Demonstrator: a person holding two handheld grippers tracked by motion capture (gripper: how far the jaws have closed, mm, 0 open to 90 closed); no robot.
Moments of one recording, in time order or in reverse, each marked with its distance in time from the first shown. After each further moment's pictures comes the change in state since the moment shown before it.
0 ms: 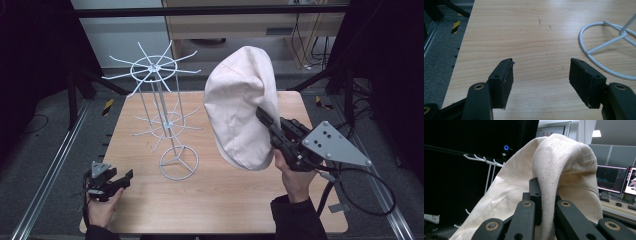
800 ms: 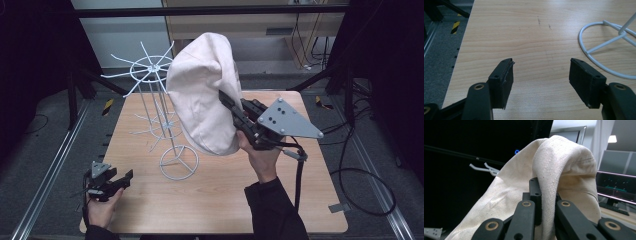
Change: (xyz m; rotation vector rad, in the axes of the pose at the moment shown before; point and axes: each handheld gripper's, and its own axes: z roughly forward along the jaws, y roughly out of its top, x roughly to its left) left arm 0.000 0.000 0.000 -0.001 -0.003 0.003; right arm 0.023 0.004 0.069 -0.025 0.088 -0.015
